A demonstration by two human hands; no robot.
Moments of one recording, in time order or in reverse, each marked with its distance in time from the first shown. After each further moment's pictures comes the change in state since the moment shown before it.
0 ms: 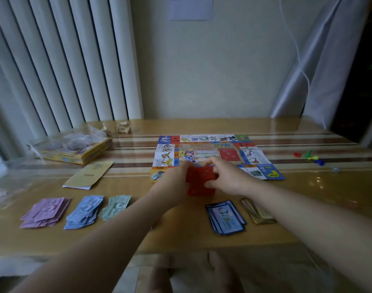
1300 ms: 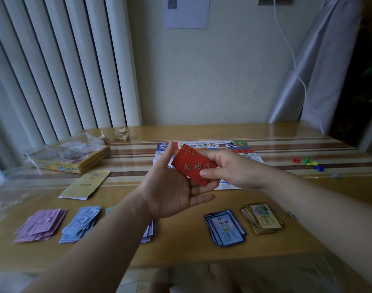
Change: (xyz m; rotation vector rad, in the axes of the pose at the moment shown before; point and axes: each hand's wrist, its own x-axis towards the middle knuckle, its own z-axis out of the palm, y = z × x) left_hand -0.004 0.002 -0.026 -1.671 -0.605 -0.140; right_hand -0.011 -0.024 -0.035 0.413 -0.177 -0.218
